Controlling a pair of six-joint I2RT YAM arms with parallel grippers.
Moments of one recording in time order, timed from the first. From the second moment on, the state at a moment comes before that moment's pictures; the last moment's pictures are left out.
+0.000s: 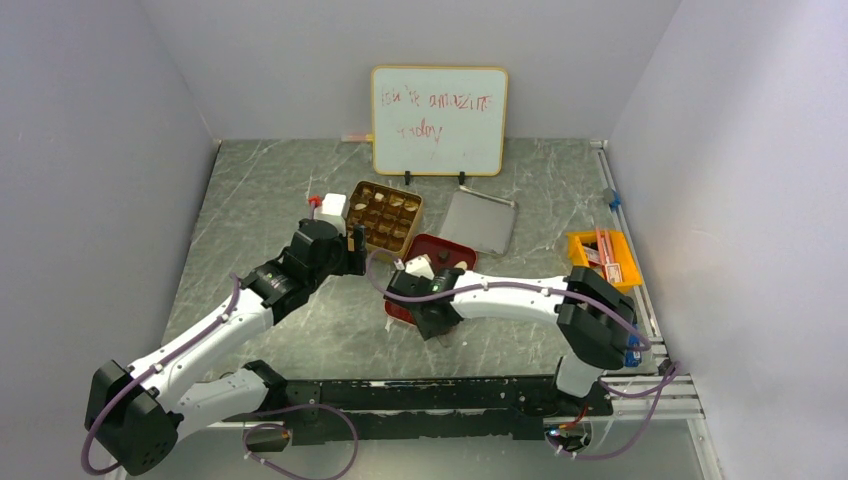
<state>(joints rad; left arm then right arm) -0.63 1.01 0.75 -0.29 -0.30 -0.36 1.15 1.67 1.10 -0.78 0.29 0.66</state>
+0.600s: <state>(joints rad) -0.63 1.03 0.75 -0.29 -0.30 -0.35 1.08 1.74 1.15 -0.75 0.28 0.60</state>
